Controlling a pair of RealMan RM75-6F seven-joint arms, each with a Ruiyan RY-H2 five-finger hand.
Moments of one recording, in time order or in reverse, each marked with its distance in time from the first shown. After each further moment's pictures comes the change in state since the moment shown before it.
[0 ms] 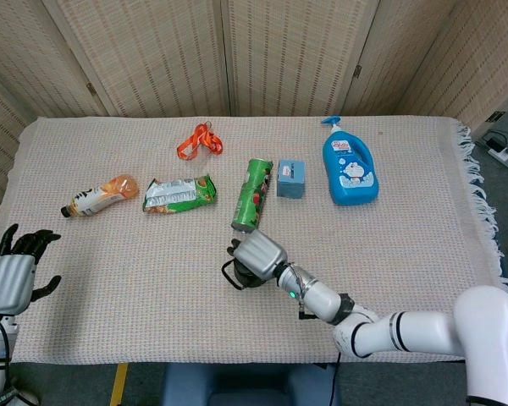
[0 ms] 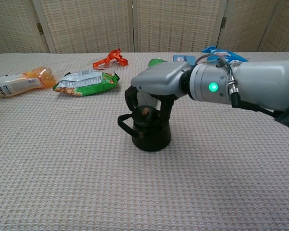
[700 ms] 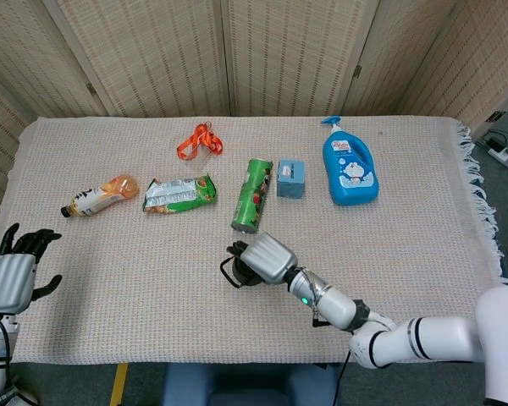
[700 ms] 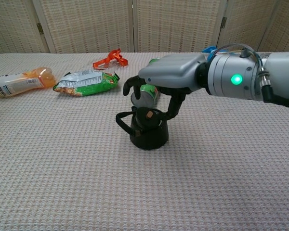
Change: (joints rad) left arm -0.003 -0.004 -0.006 0.003 -0.001 -0.009 -0.004; right arm -0.030 0.099 -0.052 -0.126 -0.082 0.073 0.102
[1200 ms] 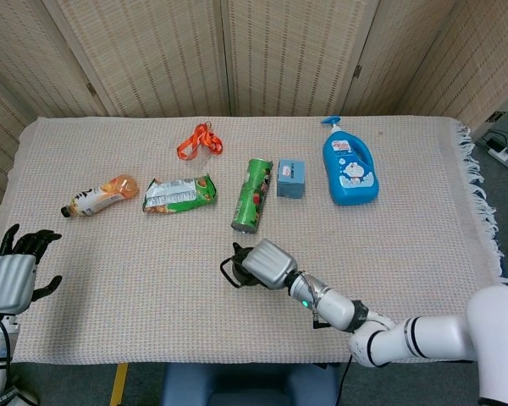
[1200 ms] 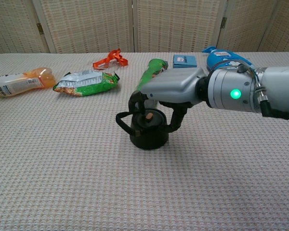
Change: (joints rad) left arm 0.004 0.003 0.000 -0.007 -0.006 0.000 0.008; right arm 0.010 -0.032 -0.034 0.053 -0.012 -0.033 0.010
